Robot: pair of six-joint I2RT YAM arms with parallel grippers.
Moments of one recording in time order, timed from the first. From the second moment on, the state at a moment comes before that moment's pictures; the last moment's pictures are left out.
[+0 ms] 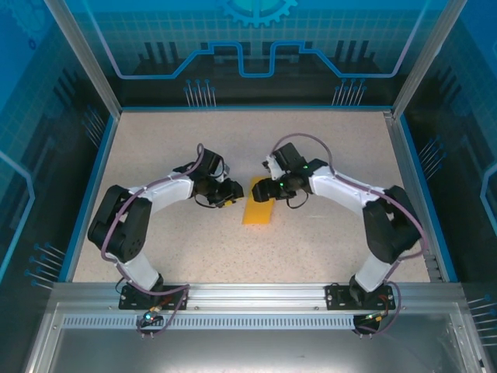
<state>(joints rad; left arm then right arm) -0.40 1.71 1.00 -0.38 0.51 -0.77 0.58 1.66 1.12 -0.54 -0.32 0.45</state>
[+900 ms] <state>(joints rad) -0.43 1.82 1.07 -0.32 0.55 -0.77 0.66 1.59 0.80 -0.22 -0.34 1.05</state>
